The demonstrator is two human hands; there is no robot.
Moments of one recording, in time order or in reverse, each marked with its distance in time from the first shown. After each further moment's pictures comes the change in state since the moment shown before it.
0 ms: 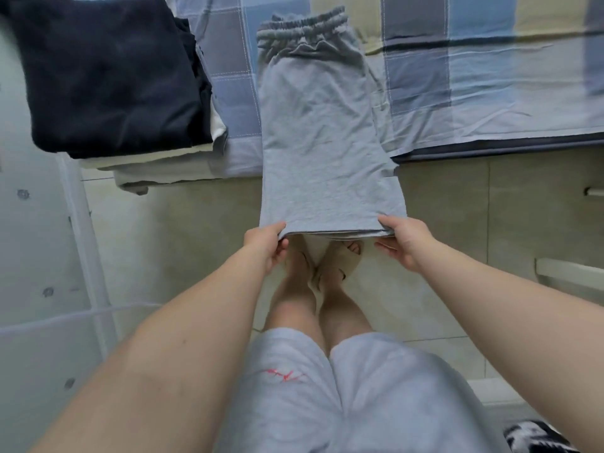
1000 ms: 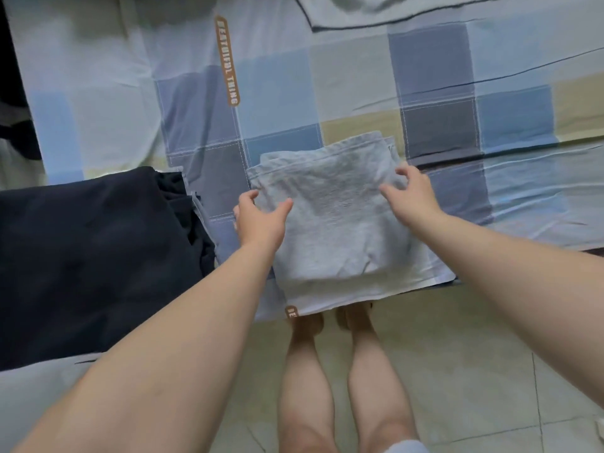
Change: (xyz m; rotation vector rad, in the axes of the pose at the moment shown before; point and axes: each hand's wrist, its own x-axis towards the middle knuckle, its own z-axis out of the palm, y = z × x) left_hand 0.118 0.311 0.076 0.368 0.144 0.575; right_hand 0.137 -0.292 0.141 -0.645 0.234 -0.477
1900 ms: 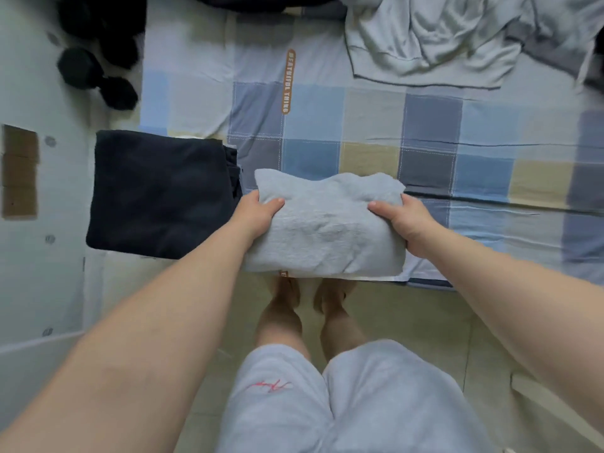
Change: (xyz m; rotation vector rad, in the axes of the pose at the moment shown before) left_hand -0.122 0.039 -0.102 -0.077 -0.128 -0.035; right_hand -0.129 -0.053 -0.095 0.321 -0.404 -0.020
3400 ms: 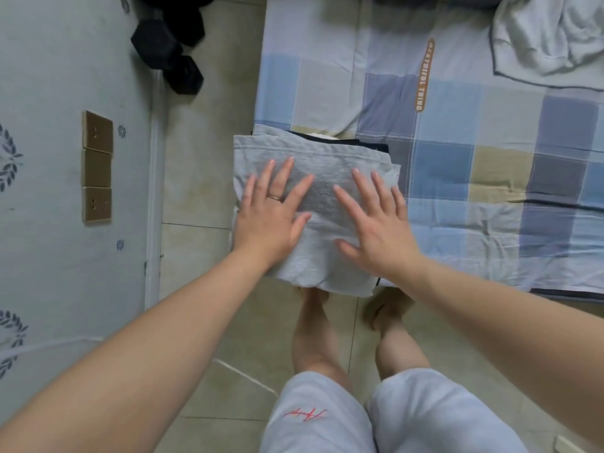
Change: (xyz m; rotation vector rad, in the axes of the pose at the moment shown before) left_hand 0.091 -0.136 -0.286 0.989 0.305 0.866; right_hand 0.003 -0.013 0.388 -1.372 0.196 -0.840
